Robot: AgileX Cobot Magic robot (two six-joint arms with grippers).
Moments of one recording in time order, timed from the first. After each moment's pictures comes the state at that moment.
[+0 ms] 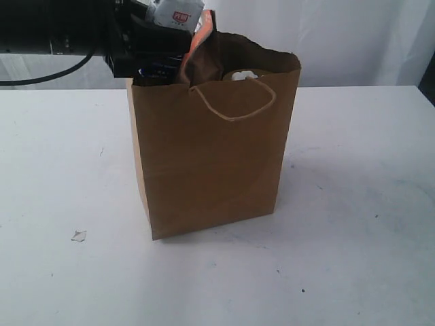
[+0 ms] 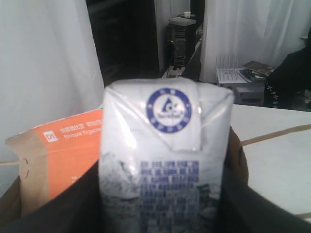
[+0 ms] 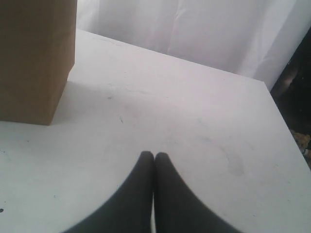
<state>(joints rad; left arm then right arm) -0.27 1.61 -1.26 -1.59 0.97 1.93 0.14 0.01 -0.01 -0.04 0.30 -0.14</state>
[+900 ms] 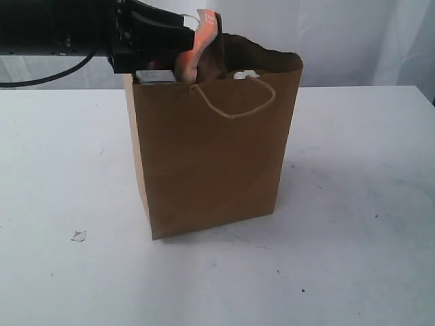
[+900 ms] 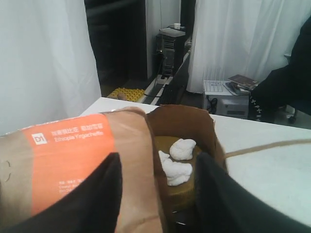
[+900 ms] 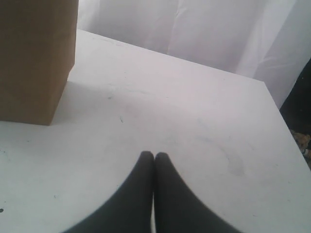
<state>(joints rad) -0.27 1.62 -1.26 -1.61 1.01 1.88 0.14 0.01 -0.01 -0.04 0.30 -0.14</state>
